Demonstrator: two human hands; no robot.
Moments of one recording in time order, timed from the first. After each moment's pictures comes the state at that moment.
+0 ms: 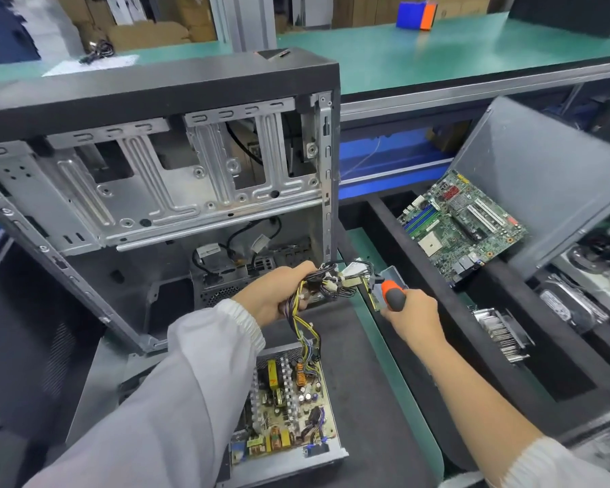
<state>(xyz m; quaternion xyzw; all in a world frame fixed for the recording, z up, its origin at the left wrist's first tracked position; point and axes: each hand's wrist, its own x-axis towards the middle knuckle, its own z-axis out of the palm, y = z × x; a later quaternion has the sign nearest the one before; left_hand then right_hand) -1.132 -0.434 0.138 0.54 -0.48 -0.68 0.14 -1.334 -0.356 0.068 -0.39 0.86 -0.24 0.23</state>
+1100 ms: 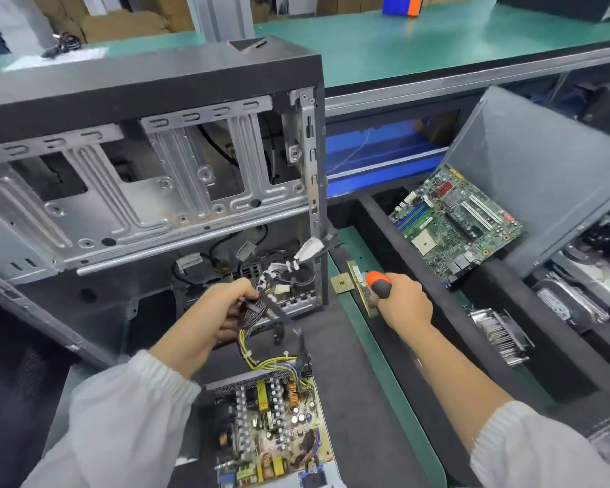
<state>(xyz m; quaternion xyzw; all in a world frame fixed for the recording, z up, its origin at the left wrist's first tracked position) -1.079 -0.419 0.164 0.61 -0.45 -0.61 0.23 -1.347 -0.397 0.056 -0.43 0.87 -0.19 0.16</state>
